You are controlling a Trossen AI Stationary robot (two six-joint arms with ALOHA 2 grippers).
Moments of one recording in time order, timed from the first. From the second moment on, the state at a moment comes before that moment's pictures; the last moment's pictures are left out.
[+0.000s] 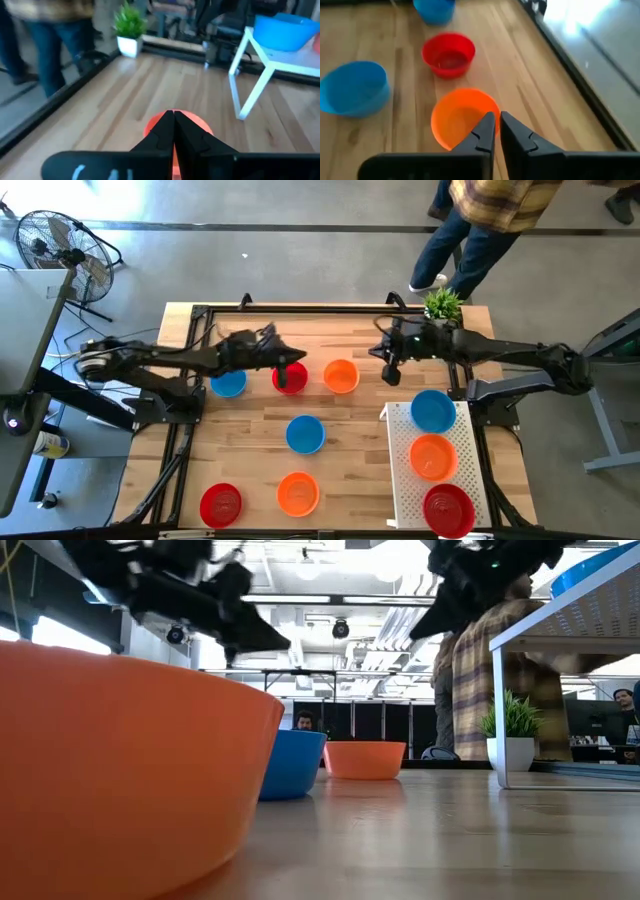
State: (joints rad) left arm 0.25 1.26 0.58 0.48 0.01 -0.08; right arm -0.31 1.09 0.84 -0.34 -0.03 -0.05
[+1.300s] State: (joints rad) left arm 0.24 1.10 0.24 0.84 -0.03 -0.10; right arm -0.35 1.85 1.28 -0.63 0.07 0.31
